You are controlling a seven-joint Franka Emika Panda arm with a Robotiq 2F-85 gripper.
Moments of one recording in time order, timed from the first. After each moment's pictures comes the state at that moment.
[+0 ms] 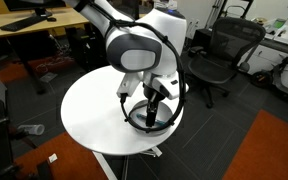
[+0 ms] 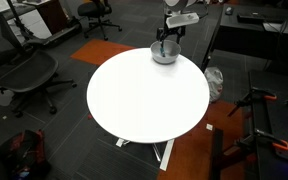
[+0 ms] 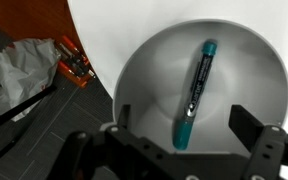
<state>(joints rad) -0.20 0.68 -0.22 -1.70 0.16 2.36 0.40</state>
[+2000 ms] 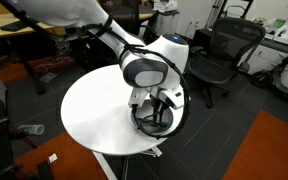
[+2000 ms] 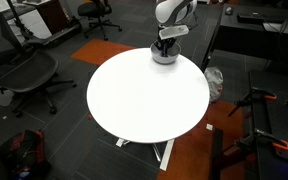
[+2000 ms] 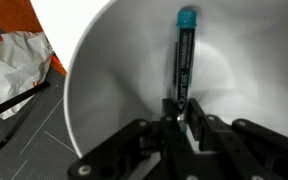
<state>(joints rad) -0.20 0.88 -0.22 -1.51 0.18 2.36 0.40</state>
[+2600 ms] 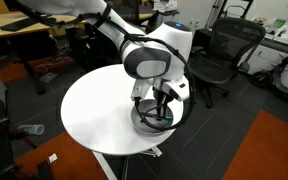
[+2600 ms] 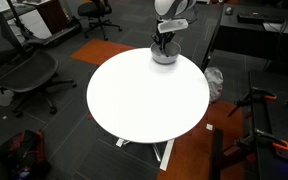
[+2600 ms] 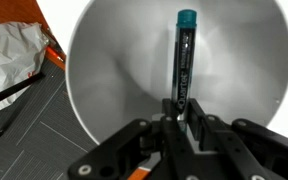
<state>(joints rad) -0.20 0.84 -0.22 -1.51 0.18 2.36 0.40</state>
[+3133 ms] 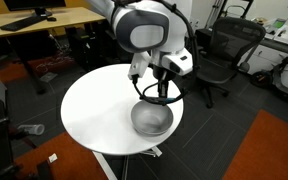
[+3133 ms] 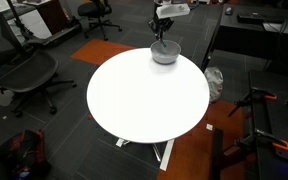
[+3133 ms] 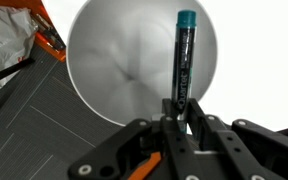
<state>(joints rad) -0.16 0.69 -0.22 -1.58 0.16 2.36 0.39</state>
